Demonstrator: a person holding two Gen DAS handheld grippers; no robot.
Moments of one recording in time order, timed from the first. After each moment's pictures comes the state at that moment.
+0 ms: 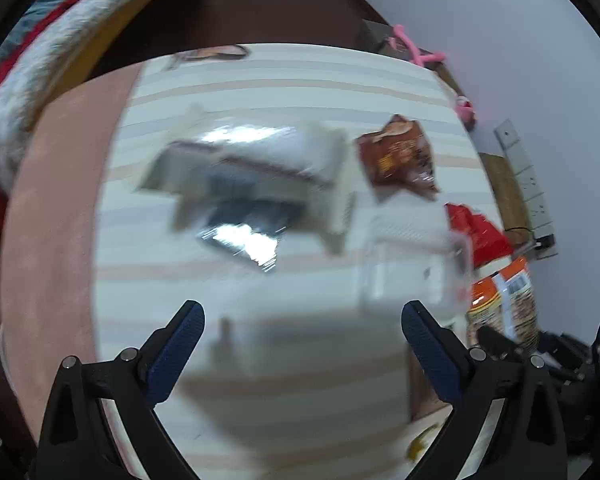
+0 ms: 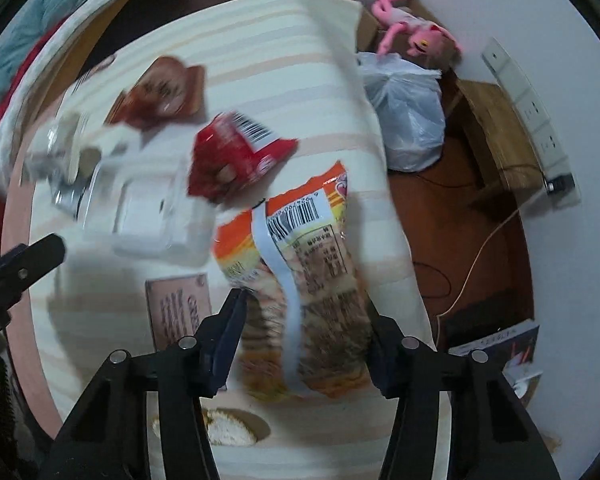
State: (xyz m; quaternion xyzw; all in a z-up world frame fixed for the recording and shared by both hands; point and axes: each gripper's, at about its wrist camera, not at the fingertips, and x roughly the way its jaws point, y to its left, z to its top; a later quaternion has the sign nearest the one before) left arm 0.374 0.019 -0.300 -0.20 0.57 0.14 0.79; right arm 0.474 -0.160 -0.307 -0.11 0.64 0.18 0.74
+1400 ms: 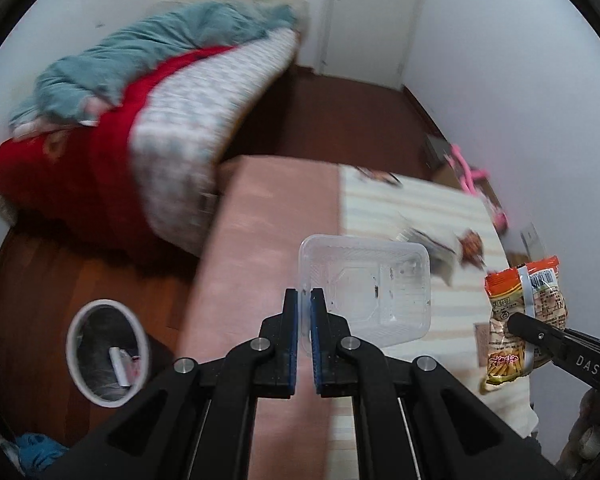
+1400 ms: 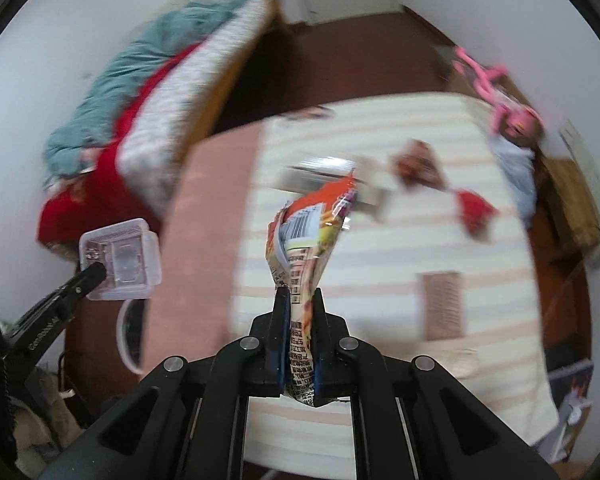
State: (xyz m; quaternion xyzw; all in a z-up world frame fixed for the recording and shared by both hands) left arm 0.125 0.124 -0.152 -0.20 0.40 0.29 0.85; right arm 0.288 -0.050 -0.162 -0.06 0.53 0.38 0.76
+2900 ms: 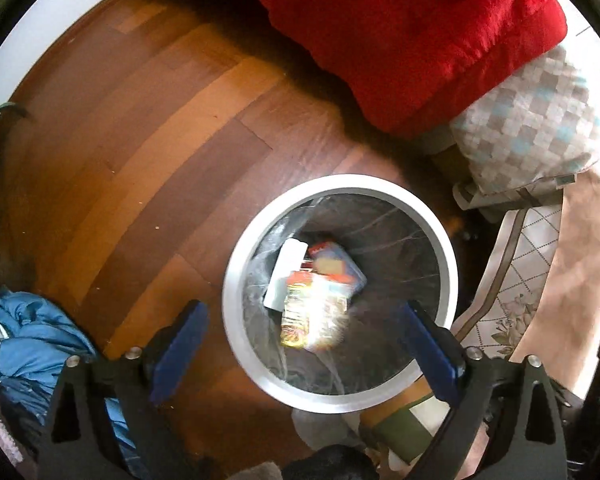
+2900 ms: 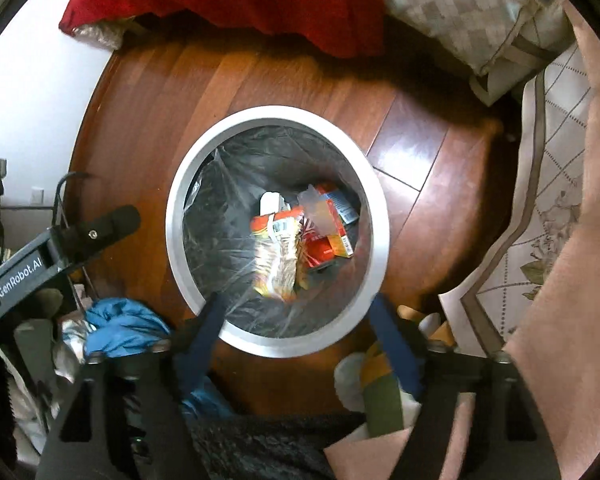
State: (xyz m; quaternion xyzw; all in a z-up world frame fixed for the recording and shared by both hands) left arm -0.175 0.459 -0.400 -0.46 0.49 0.42 0.61; right arm 0.002 0.374 -0.445 -0.31 0.65 0.46 0.52
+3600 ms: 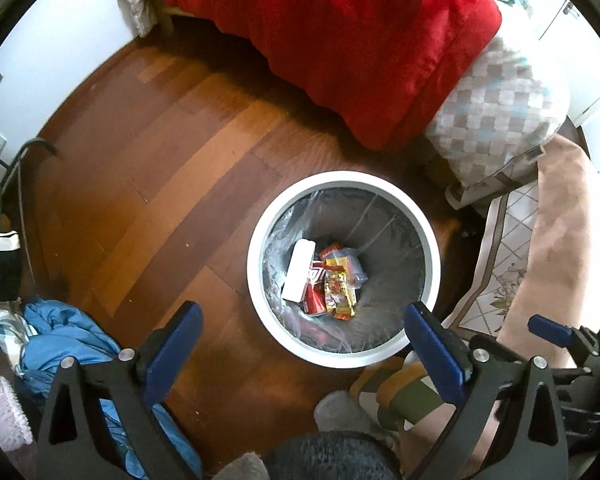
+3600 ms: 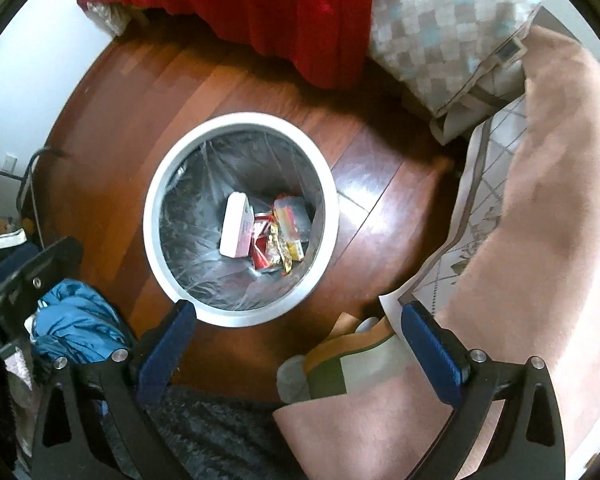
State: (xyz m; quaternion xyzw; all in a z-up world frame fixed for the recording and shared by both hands) left arm -0.183 0.383 -0.333 -0.38 0.47 0.46 0.65; right arm -0.005 0.328 -0.384 -0.35 0.57 0.47 0.58
